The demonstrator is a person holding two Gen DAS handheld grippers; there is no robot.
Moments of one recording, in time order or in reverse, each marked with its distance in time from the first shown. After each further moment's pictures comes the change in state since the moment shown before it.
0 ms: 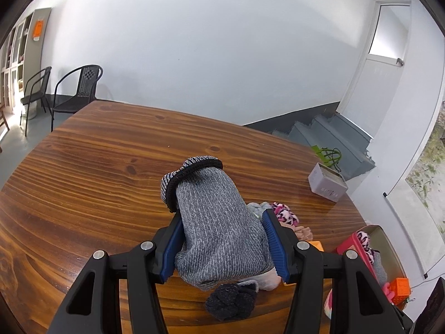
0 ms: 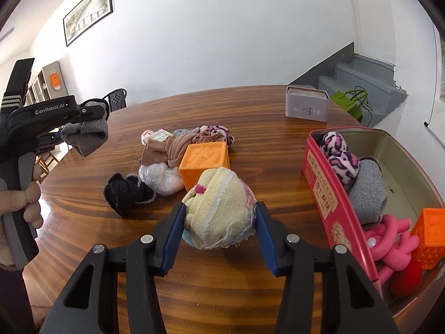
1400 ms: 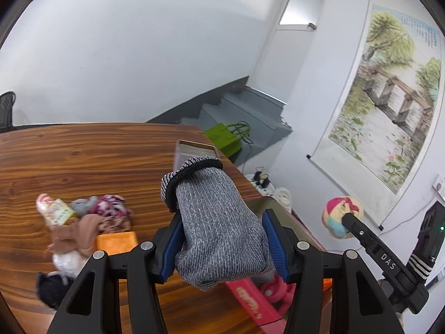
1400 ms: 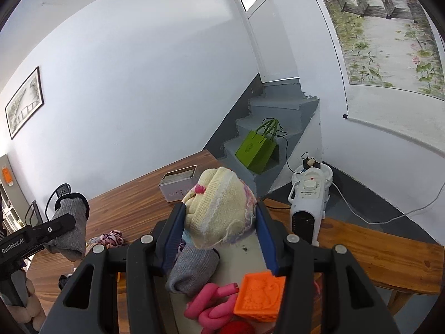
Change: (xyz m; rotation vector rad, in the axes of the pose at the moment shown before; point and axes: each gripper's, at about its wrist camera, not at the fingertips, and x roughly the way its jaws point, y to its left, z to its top) left arm 0.006 -0.222 -0.041 0.236 0.073 -0.377; right arm -0.105 -0.186 0.036 0.334 -0.318 -0.269
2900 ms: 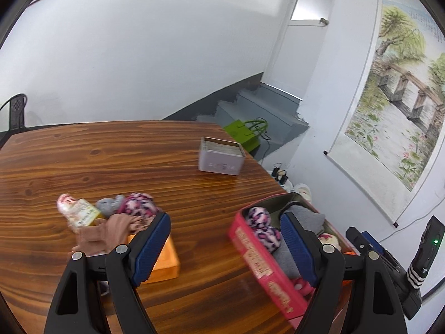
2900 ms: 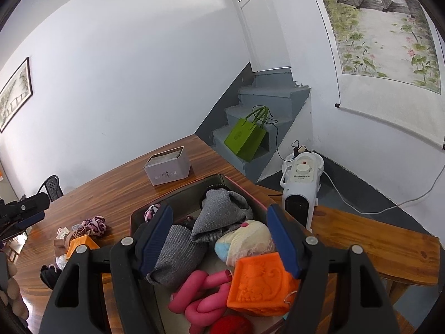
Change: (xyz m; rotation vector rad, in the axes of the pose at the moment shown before) left arm -0.015 0.047 -0.004 -0.006 0.007 0.096; right arm 0.020 -0.002 -0.030 -0.001 0.048 -0.061
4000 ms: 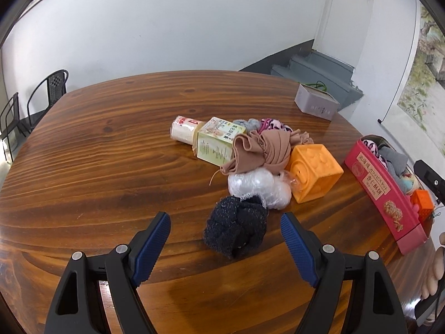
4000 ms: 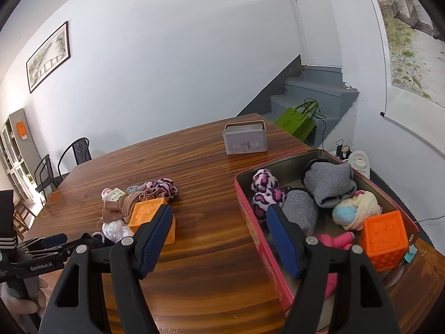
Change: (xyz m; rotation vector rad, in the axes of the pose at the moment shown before) left arm -0.024 0.150 -0.079 -0.014 0.191 0.231; right arm -0.007 0.136 -0.046 -0.177 0.088 0.156
